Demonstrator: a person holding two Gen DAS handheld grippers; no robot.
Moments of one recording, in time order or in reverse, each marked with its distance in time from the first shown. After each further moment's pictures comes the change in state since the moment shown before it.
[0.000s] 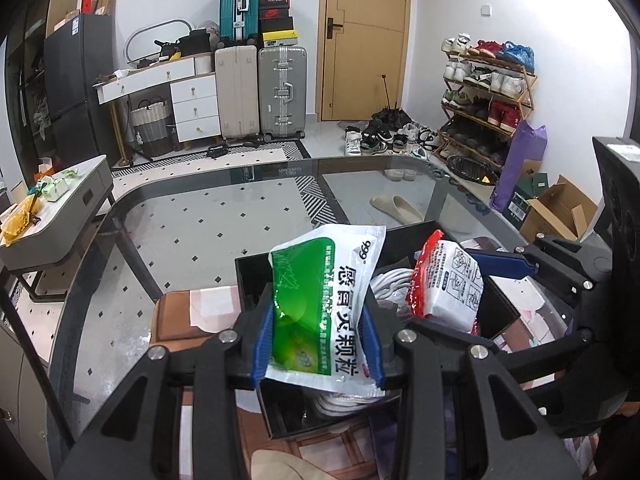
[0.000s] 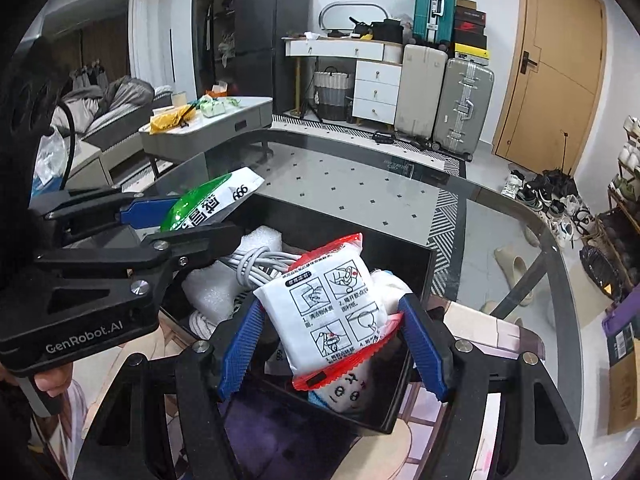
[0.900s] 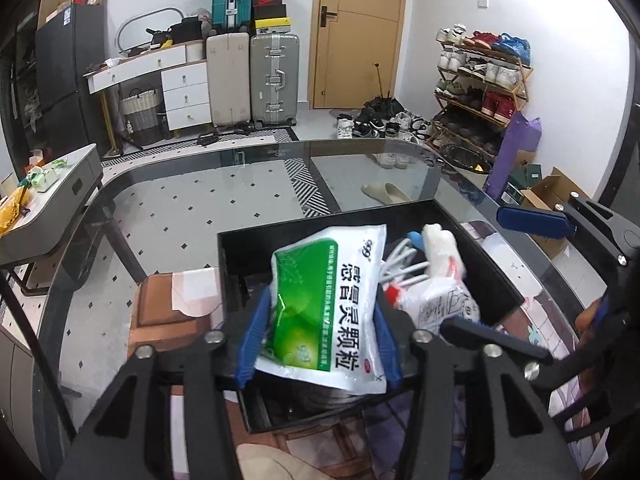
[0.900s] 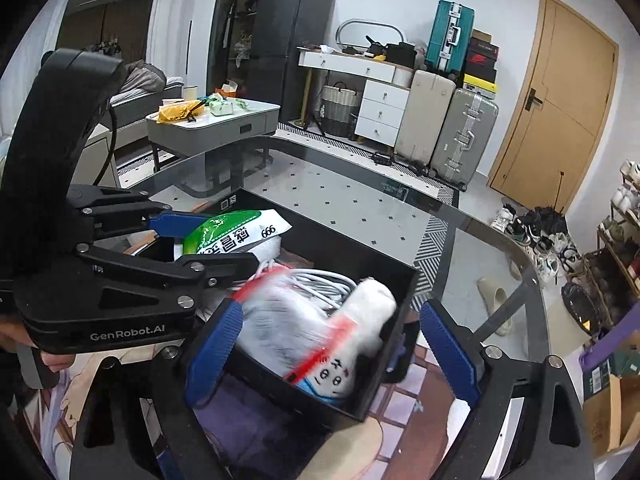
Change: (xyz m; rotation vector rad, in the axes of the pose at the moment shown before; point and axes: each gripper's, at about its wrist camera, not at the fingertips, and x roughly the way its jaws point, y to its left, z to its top) left arm 0.007 0.001 -0.013 0.002 0.036 -0.043; right arm -0.023 0.001 -0.007 -0.096 -0.072 -0.053
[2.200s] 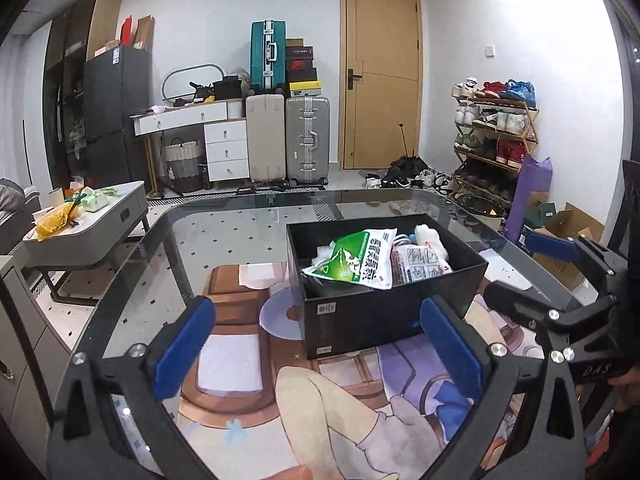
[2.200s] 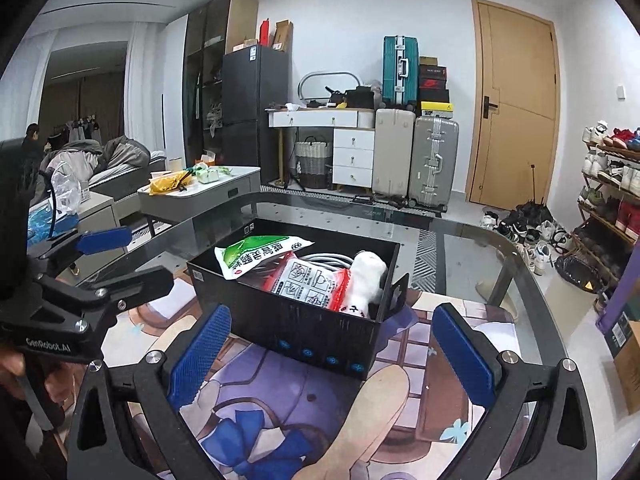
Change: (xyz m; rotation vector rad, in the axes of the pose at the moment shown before) left arm -0.092 0.007 -0.075 -0.025 -0.256 0.121; right arm -0.076 0.019 -0.067 0.183 -0.230 -0.044
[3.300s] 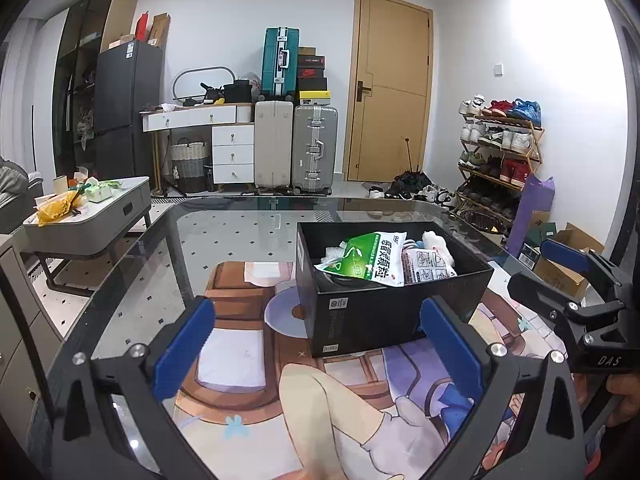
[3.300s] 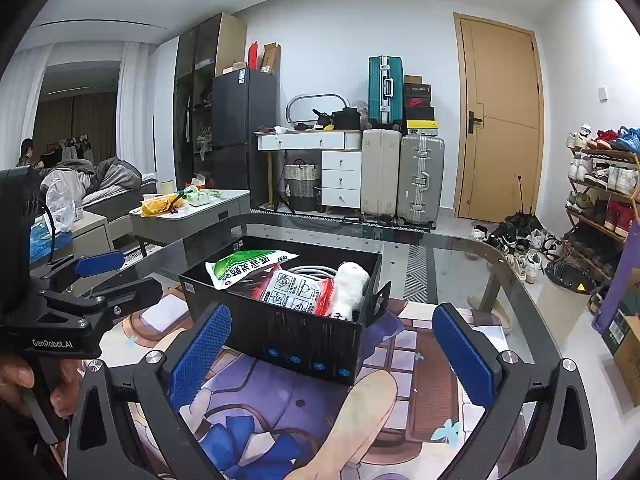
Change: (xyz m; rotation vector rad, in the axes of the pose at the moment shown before) left arm -0.002 0.010 -0.010 -0.065 -0.046 -0.001; right arm -0.014 -0.007 -0.008 0.035 -0.082 -0.019
